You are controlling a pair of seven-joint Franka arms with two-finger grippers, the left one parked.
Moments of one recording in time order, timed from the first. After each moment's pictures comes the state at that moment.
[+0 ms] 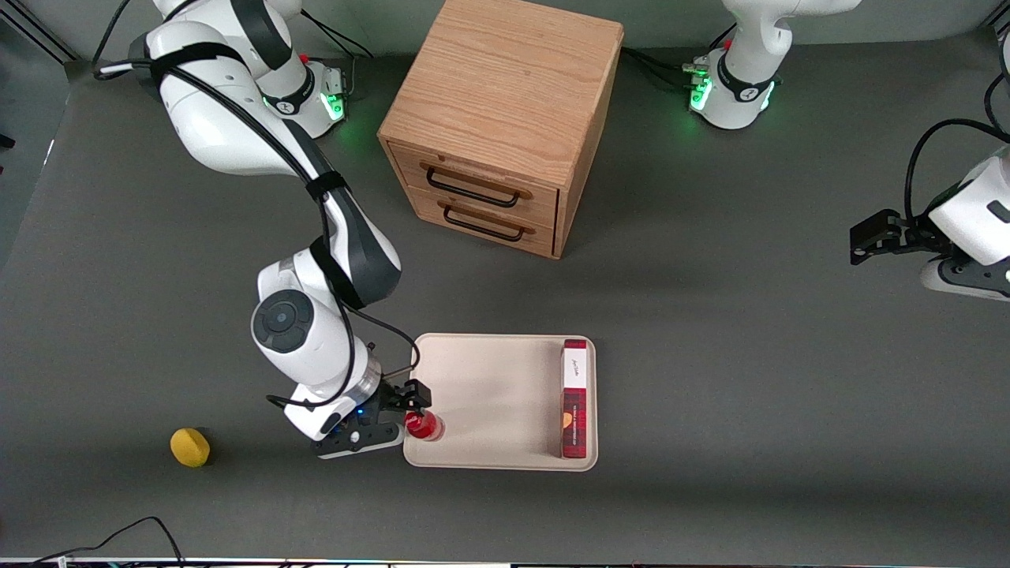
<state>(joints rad) 0.33 0.83 0.08 -1.06 -0.06 2.10 0.26</state>
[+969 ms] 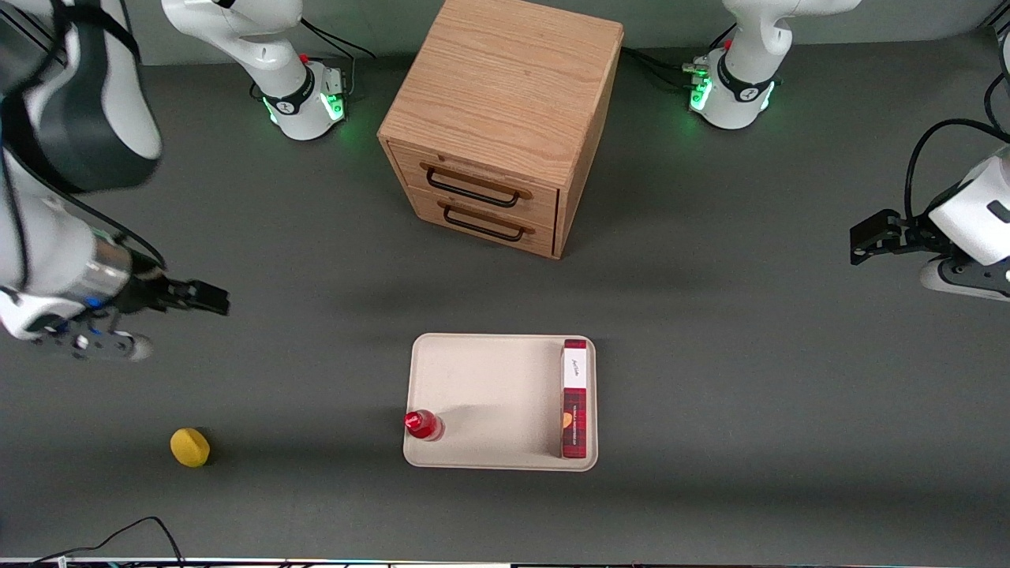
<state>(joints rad) 0.01 0.24 0.10 -1.43 -0.02 1.60 0.21</state>
